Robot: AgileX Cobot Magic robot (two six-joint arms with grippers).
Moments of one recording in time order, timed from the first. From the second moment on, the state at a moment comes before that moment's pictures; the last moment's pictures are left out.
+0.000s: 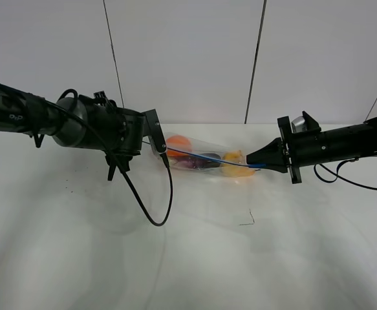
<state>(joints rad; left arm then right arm) -0.63 2.02 -1.25 1.35 0.79 -0.43 -0.10 2.00 -1.07 1.37 1.21 -0.85</state>
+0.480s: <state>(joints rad) -0.63 2.02 -1.25 1.30 0.77 -0.44 -0.10 2.00 -1.07 1.37 1.21 -0.85</state>
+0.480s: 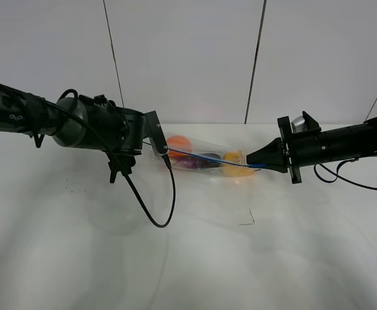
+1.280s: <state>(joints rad) -0.58 1.94 -1.26 1.10 0.79 -0.58 -0.10 2.00 -1.07 1.37 1.21 -0.86</state>
